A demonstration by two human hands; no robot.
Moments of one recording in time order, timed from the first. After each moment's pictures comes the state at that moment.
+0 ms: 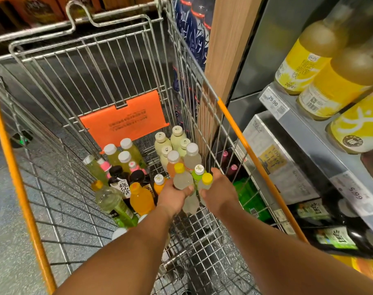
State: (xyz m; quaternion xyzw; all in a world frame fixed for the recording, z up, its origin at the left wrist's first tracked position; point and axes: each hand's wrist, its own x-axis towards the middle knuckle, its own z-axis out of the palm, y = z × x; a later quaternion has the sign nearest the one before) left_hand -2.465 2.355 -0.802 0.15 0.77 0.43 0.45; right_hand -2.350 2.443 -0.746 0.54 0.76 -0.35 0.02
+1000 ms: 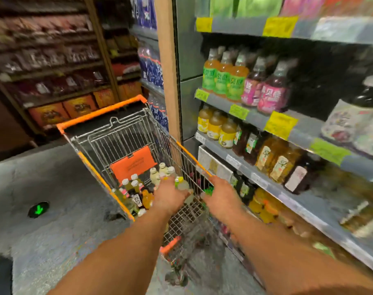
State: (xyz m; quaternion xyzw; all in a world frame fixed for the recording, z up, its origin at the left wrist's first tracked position) left_hand -2.303 2.156 -0.458 0.41 0.83 0.27 0.26; right_hand -2.141 2.203 -0.446 0.55 0.78 -0.27 -0.14
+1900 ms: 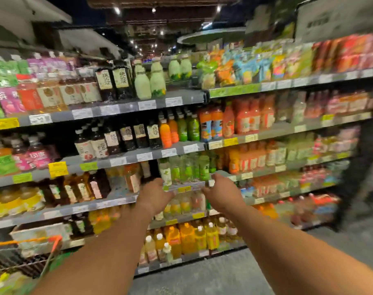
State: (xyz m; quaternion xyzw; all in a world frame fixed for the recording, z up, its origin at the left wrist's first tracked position) left_hand -1.896 1.879 -0.270 0.85 0.46 0.13 0.24; right_hand -1.732 1.736 -0.273 0.87 0.39 -0.07 -0.30
